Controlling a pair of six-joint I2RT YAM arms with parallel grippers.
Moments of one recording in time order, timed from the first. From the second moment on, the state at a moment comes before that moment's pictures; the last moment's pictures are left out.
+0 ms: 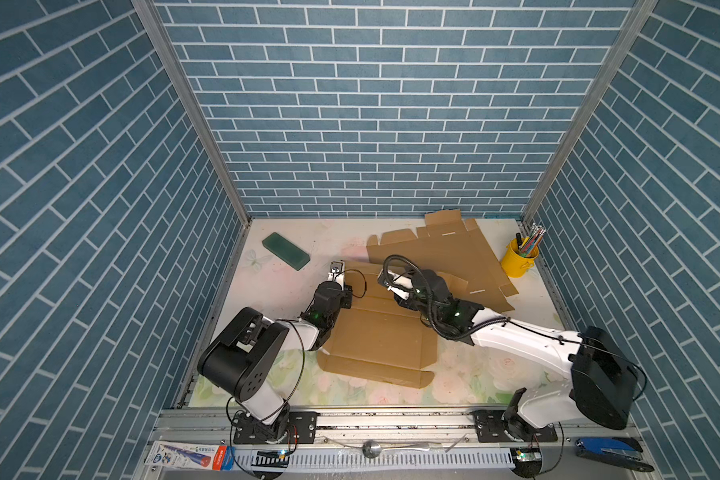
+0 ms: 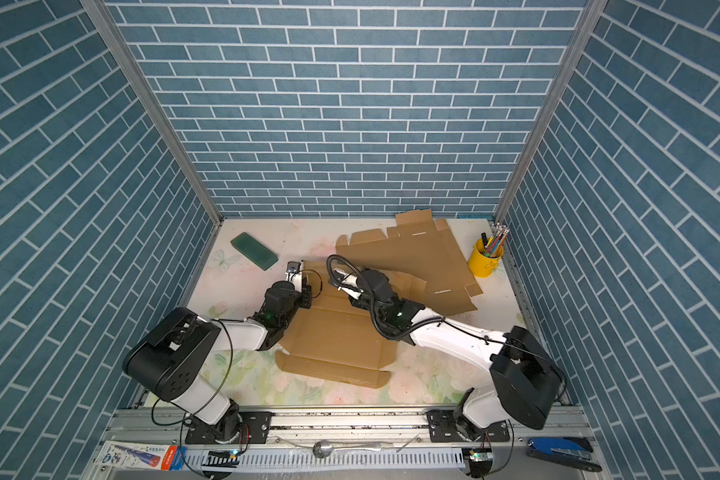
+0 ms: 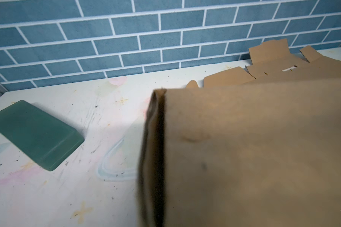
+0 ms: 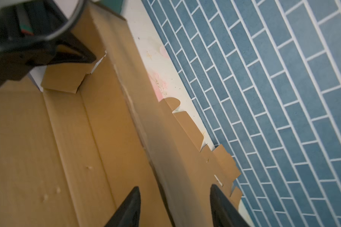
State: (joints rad) left arm -0.50 1.60 0.49 0.75 -0.33 -0.12; right arm 0.89 1.38 0.93 0.00 0.33 -0.53
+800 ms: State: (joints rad) left arm -0.63 1.60 0.33 0.98 -0.62 -0.20; right arm 0.63 1.52 1.38 -0.78 0.03 0.84
